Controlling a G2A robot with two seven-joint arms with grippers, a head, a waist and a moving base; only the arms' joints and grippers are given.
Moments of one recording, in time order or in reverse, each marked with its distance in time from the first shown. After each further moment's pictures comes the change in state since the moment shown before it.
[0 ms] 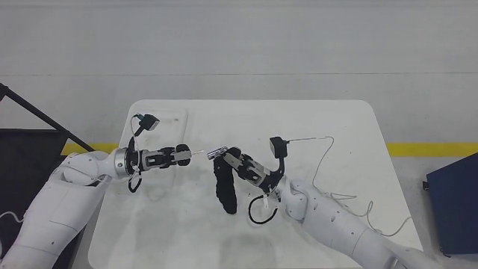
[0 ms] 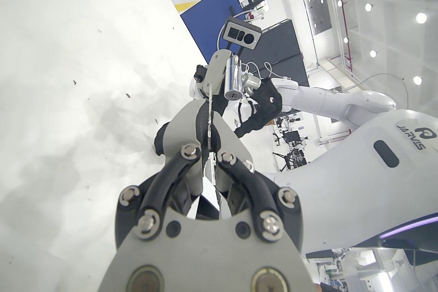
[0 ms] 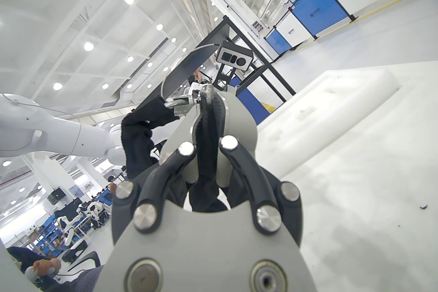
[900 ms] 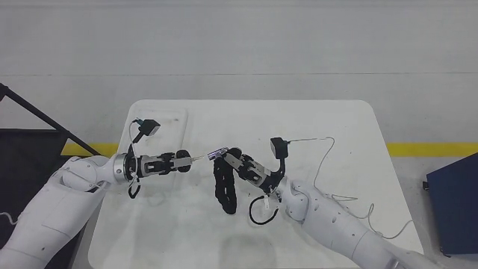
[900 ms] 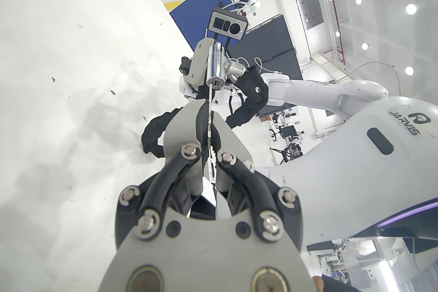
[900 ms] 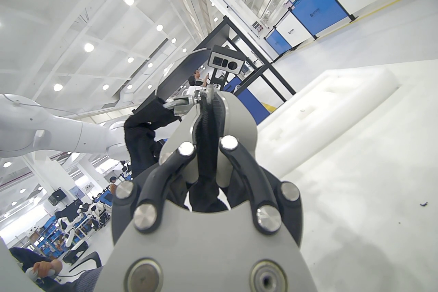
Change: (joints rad) left arm 0.004 0.081 0.104 -0.041 -0.089 -0.060 0.060; right arm -0.013 -0.001 0.021 -0.004 0.004 -0.002 0.021
